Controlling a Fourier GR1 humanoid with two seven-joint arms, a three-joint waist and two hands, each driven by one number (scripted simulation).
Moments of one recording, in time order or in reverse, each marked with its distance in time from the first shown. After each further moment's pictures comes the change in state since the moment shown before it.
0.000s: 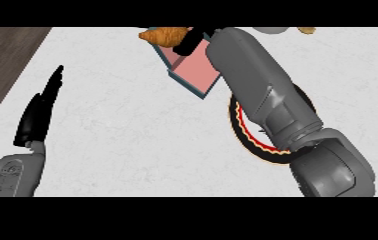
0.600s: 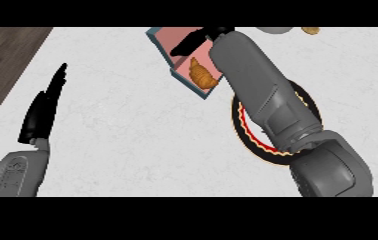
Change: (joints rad) left arm -0.020 -0.011 -0.007 0.013 -0.011 0.011 -0.001; right arm 0.027 0.002 -0.076 0.012 -0.090 -0.053 -0.105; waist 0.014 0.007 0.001
